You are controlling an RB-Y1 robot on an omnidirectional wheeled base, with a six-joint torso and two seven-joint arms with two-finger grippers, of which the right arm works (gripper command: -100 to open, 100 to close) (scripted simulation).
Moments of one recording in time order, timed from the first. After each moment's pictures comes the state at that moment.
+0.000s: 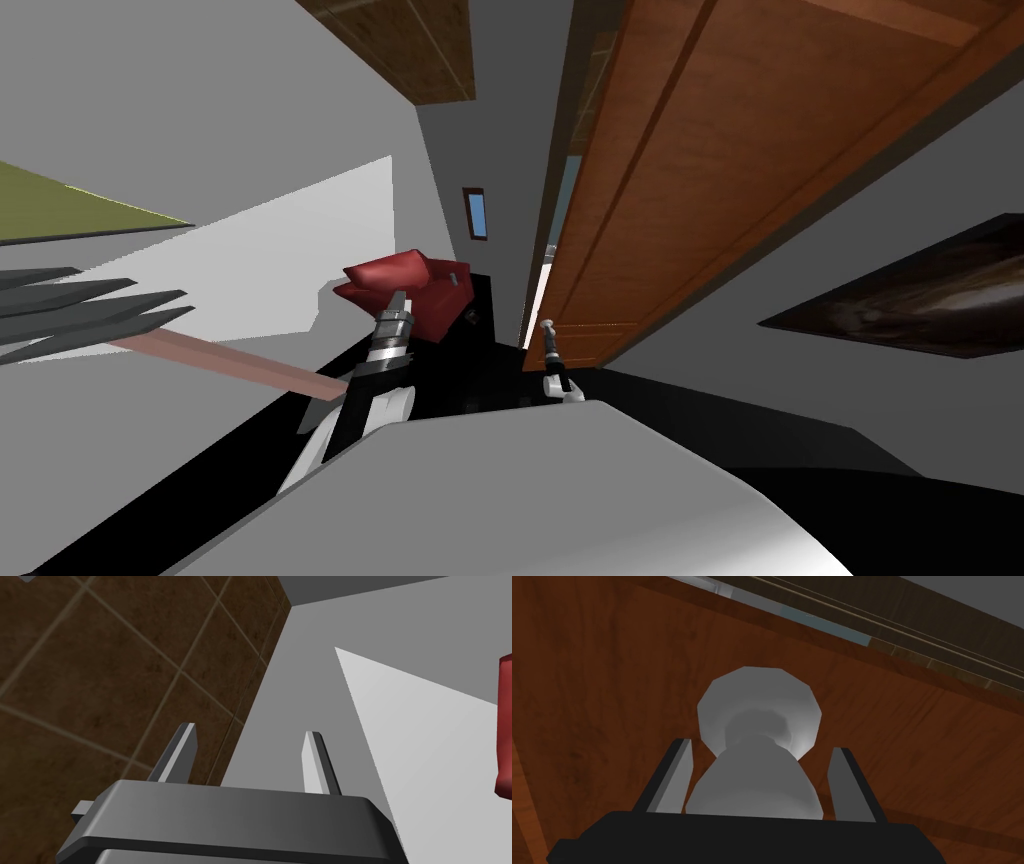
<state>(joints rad) -0.09 -0.12 0.09 -0.71 -0.33 -0.84 0.38</state>
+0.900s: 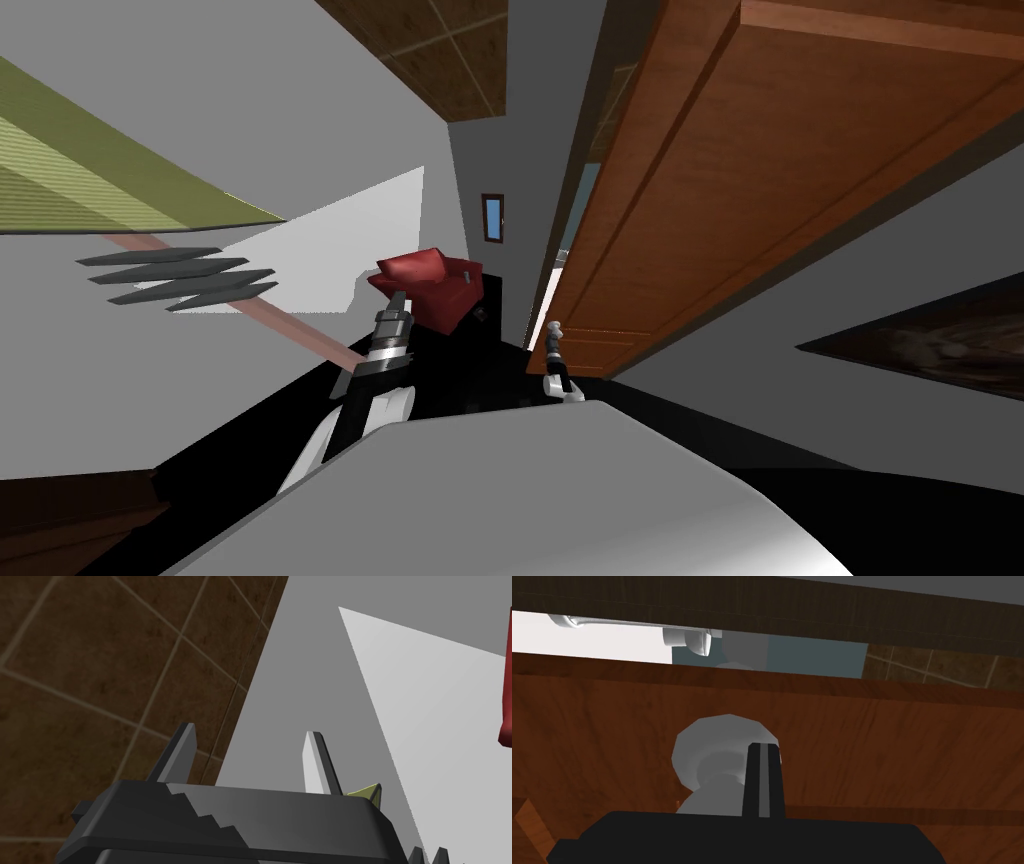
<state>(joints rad) -0.08 -0.13 0.10 -0.72 -0.40 -0.86 0.19</state>
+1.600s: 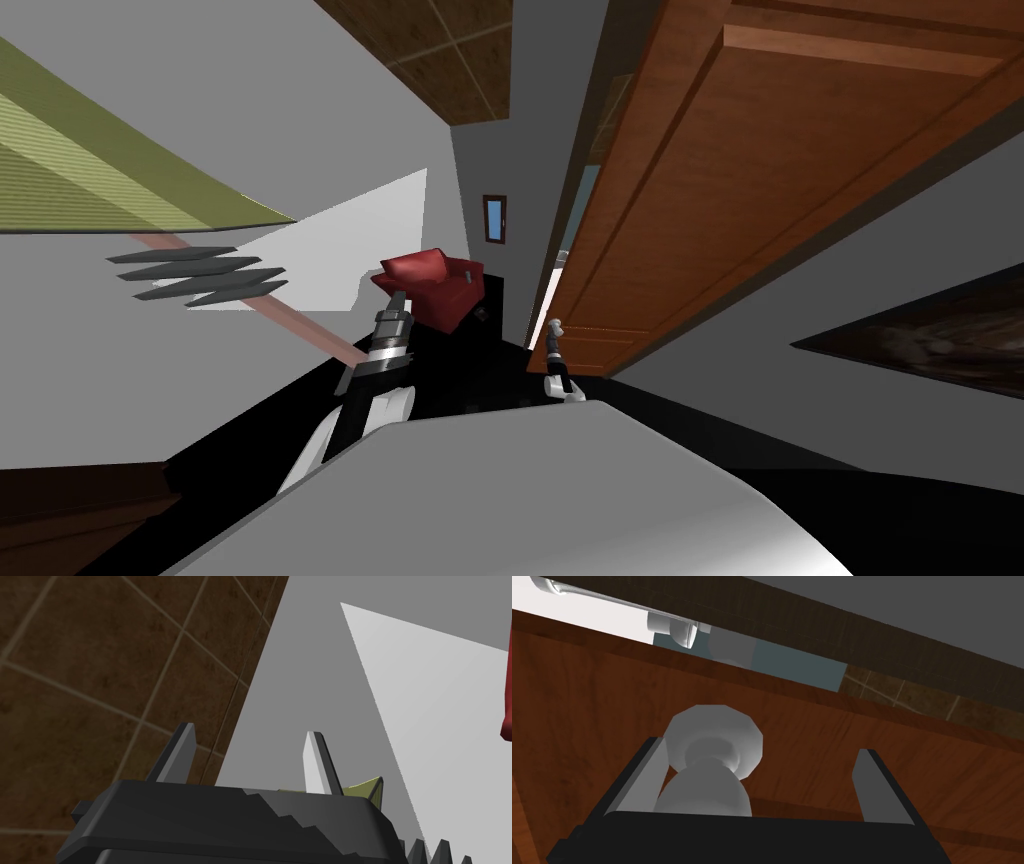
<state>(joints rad) -0.07 -0.12 0.06 -0.73 -0.33 -0.84 0.34</state>
